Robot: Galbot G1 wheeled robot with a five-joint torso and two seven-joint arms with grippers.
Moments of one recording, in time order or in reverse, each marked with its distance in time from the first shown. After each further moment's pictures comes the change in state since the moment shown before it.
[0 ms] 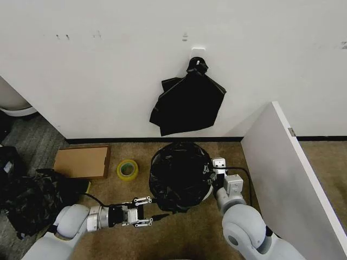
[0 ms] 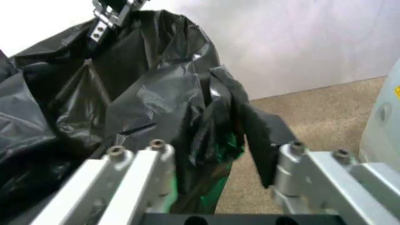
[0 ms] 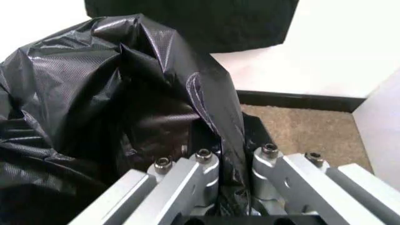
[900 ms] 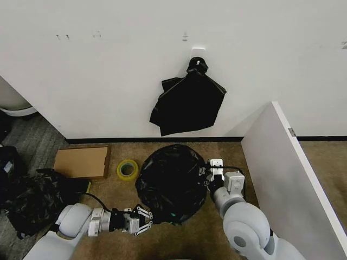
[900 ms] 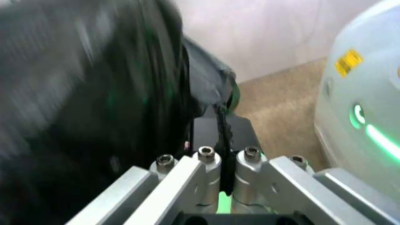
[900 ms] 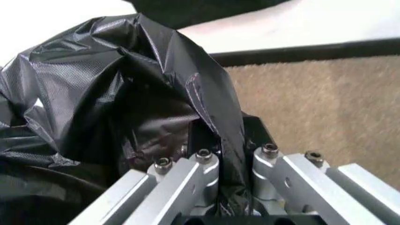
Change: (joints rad) left arm -0.014 -0.007 0.006 0.024 0.073 -0.050 0.125; right arm 0.018 0.022 0.016 0.095 0.319 -0.125 0.133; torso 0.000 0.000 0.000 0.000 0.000
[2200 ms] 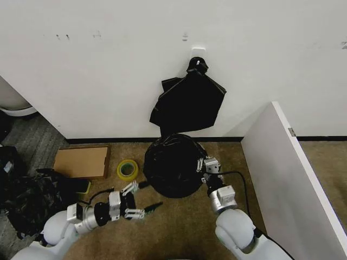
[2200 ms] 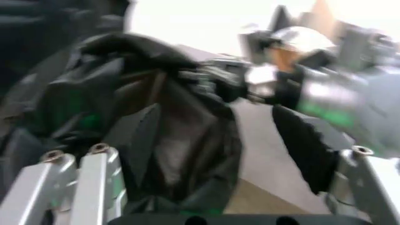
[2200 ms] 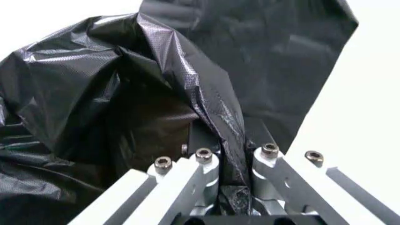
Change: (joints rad) left arm 0.139 0.101 0.000 -0.239 -0.579 0.437 -0.514; right arm -0.030 0.008 -0.041 -0.328 -0.903 0.630 -0.342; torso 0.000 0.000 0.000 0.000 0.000
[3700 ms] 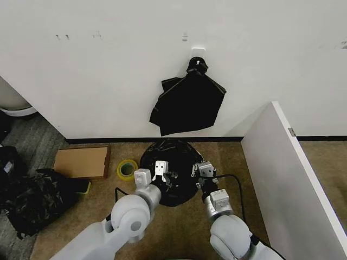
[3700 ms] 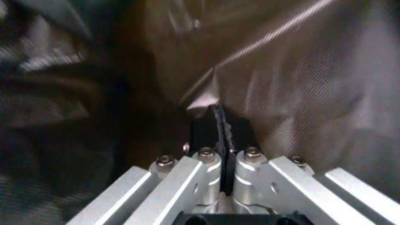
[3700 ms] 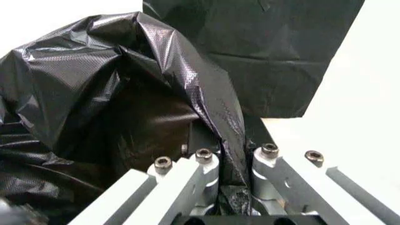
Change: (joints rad) left arm -0.453 -0.155 0.537 -0.120 -0.483 0.644 -1.296; right arm -0.013 0.000 -0.059 0.126 0.209 -0.230 0.071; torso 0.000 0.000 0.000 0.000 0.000
